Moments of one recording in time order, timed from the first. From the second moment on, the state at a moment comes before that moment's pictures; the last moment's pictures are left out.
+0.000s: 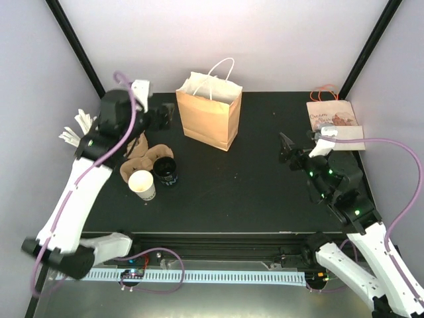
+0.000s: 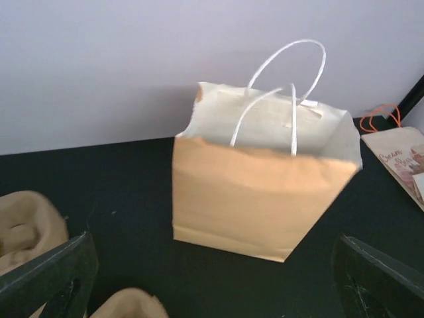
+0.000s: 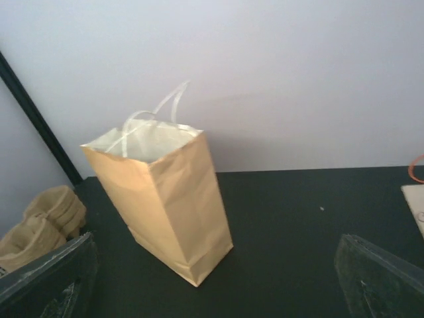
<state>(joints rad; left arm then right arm) -0.34 1.27 1.54 -0.69 0.00 -0.19 0.50 0.63 0.90 -0.39 0.20 0.26</state>
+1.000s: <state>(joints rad) 0.22 1.19 1.26 -0.85 -0.40 -0.38 0.50 1.01 1.10 -0.53 0.00 0.43</state>
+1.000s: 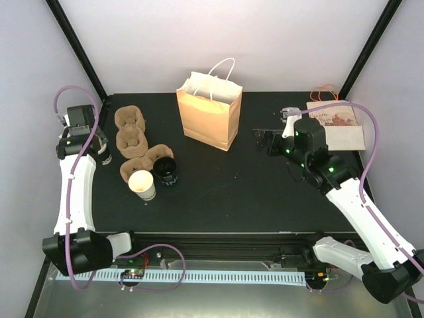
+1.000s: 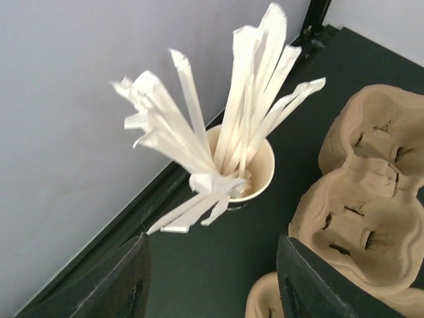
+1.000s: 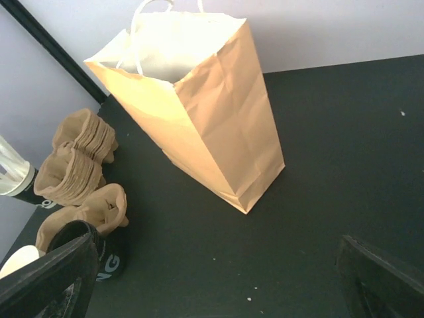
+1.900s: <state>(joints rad) 0.26 1.44 1.33 -0.77 -0.39 -0.25 0.50 1.08 1.20 -0.59 -0.10 0.34</state>
